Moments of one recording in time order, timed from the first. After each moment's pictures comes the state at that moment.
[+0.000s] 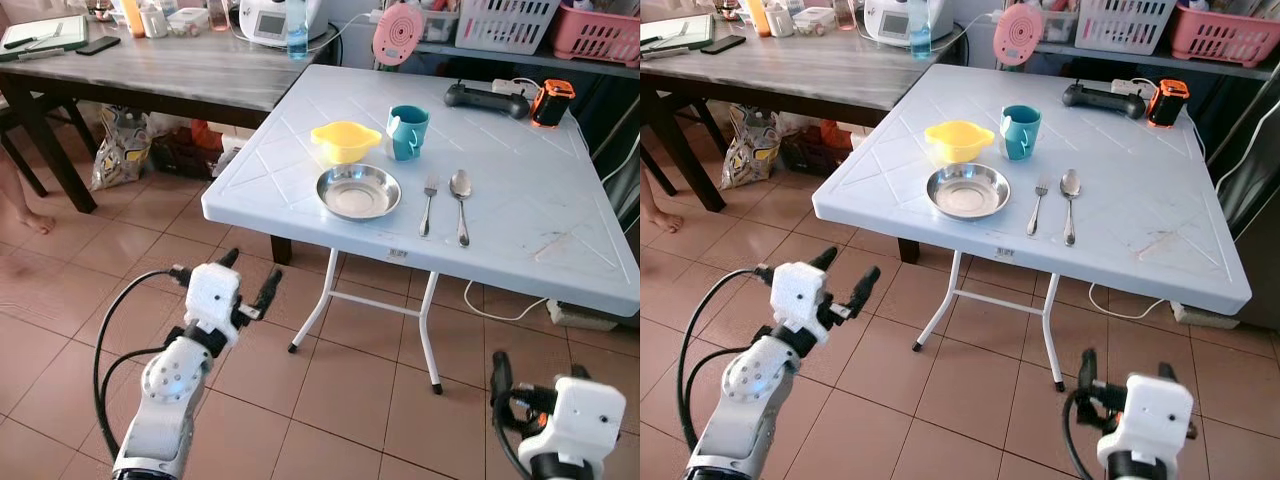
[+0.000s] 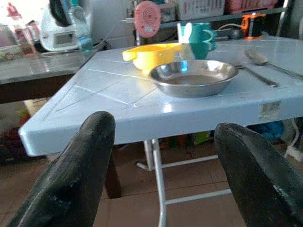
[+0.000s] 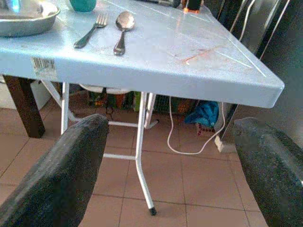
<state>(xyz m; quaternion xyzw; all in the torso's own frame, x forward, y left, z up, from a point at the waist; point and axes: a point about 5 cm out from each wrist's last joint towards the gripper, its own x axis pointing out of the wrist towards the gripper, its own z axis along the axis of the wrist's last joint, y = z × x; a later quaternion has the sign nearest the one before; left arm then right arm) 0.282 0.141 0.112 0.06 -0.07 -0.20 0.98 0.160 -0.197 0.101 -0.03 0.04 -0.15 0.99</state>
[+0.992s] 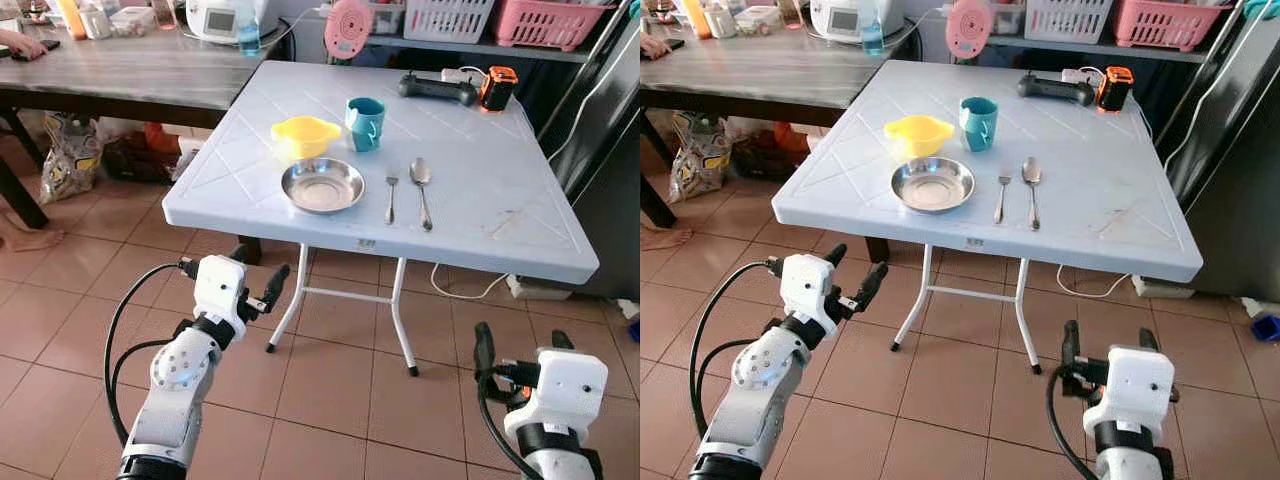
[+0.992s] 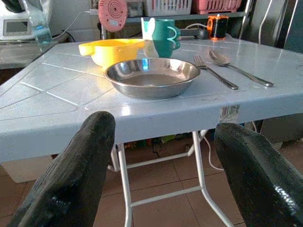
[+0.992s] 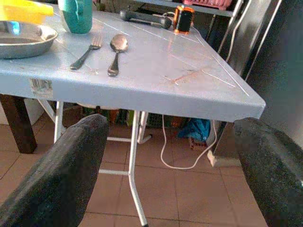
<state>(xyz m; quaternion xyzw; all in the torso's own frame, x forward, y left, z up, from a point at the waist) 0.292 0.138 0.111 0.04 -0.05 -0.21 0.98 0.179 -0.187 0.115 -0.05 0.00 -0.10 0.99</state>
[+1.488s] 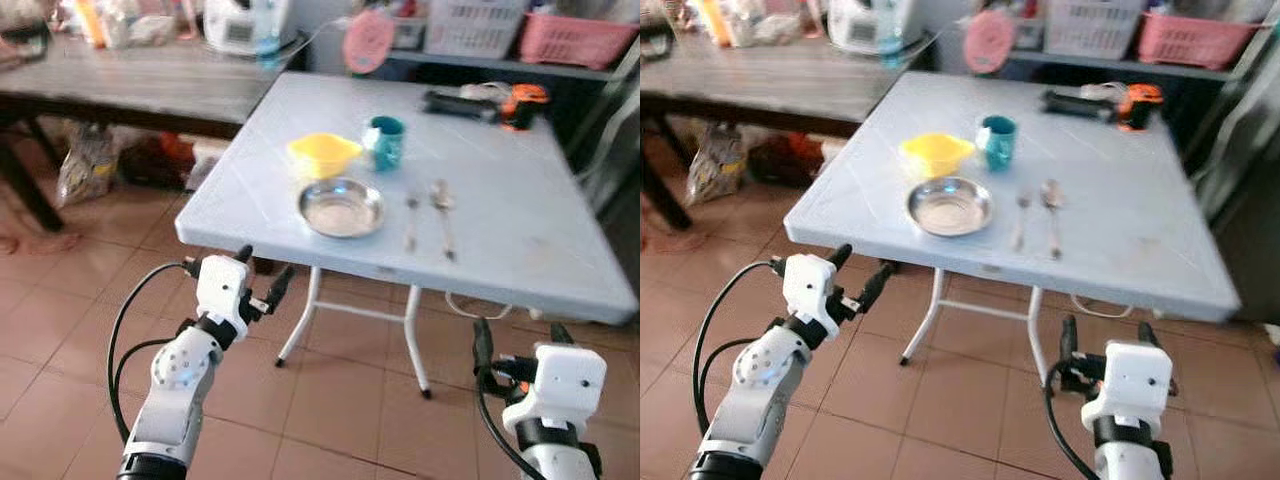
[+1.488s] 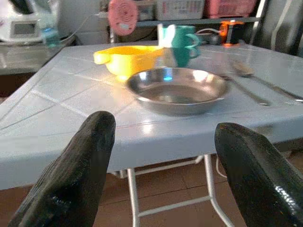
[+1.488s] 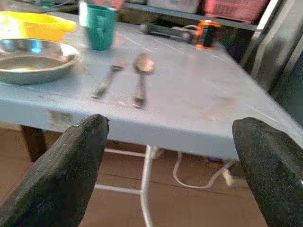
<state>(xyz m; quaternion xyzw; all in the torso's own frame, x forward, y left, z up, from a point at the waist) 0.293 0.136 0.110 0.03 -0.05 -0.22 0.97 0.183 -0.185 0.118 -0.05 -0.01 -0.09 0.99</state>
